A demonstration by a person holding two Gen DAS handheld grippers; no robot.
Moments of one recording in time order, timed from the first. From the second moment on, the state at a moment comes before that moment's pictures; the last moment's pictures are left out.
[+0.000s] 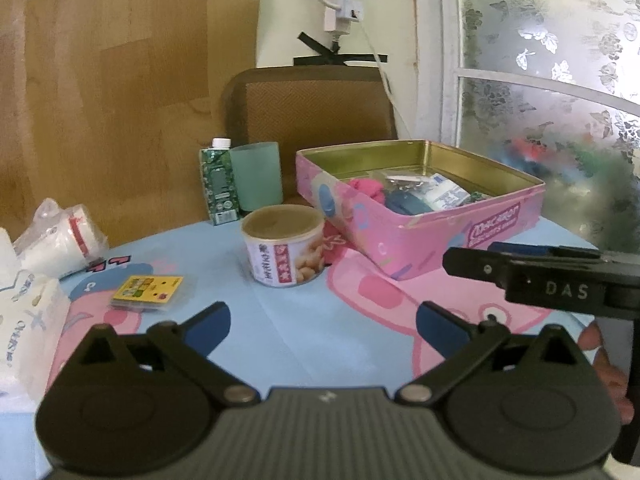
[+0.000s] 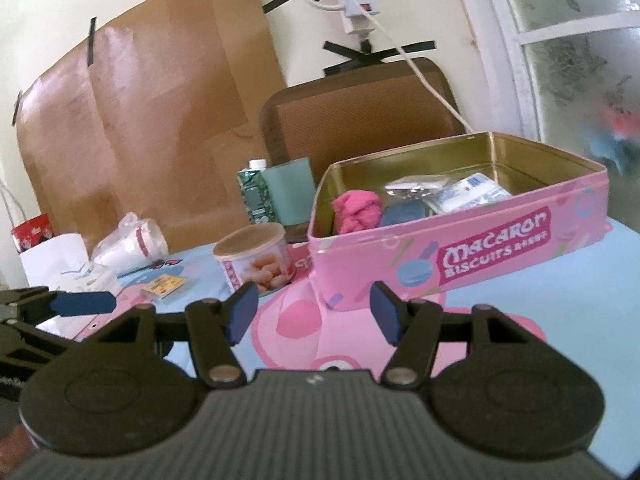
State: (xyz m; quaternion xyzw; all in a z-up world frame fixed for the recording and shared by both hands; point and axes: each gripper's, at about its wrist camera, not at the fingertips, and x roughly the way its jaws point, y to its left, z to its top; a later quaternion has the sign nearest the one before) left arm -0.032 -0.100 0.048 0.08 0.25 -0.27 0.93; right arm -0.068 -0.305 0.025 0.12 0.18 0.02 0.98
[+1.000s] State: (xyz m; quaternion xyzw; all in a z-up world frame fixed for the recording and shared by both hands) left arm 0.007 0.058 0.001 -0.06 0.30 -0.08 0.95; right arm 0.160 -0.113 -0.004 -0.13 0.34 0.24 0.90
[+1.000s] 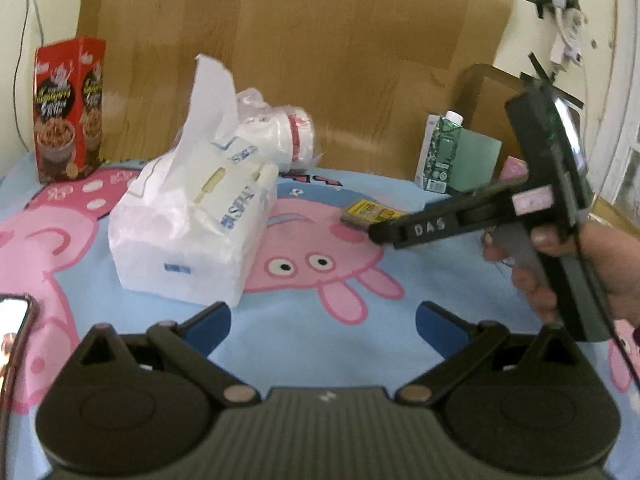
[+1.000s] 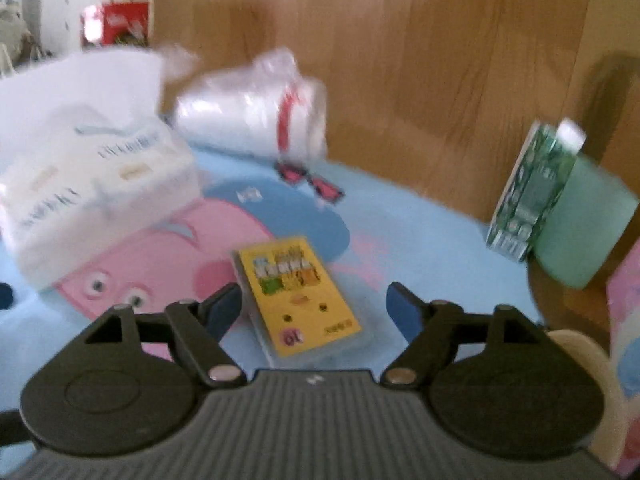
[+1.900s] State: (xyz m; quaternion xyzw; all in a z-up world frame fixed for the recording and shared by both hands) left arm 0.028 -0.054 0.025 -0.07 0.40 -0.28 0.87; right arm -0.068 -0.233 0.003 -0.06 0.30 0.17 0.94
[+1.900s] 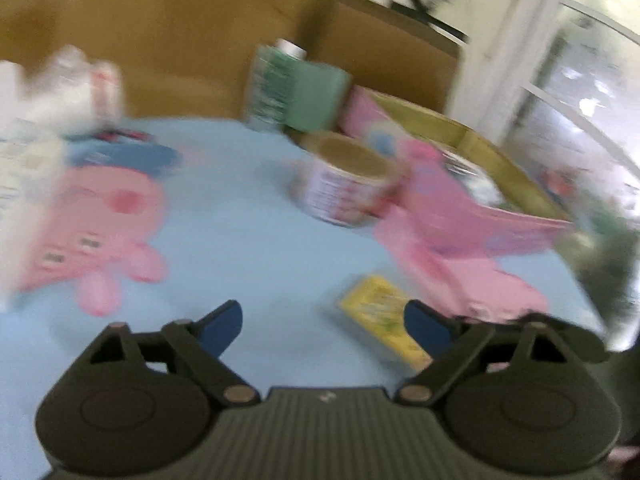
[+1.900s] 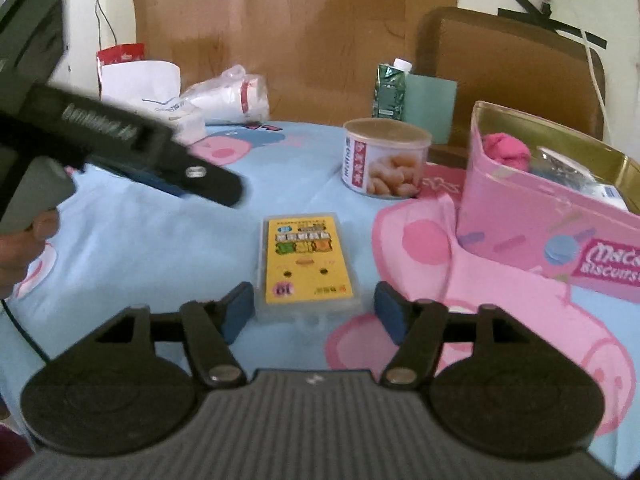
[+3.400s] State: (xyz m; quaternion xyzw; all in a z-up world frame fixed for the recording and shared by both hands) left arm 0.078 -0.254 0.081 0.05 0.30 -0.30 0.90; right arm -0.015 -0.366 0.024 -0.01 0.11 -0.06 0.99
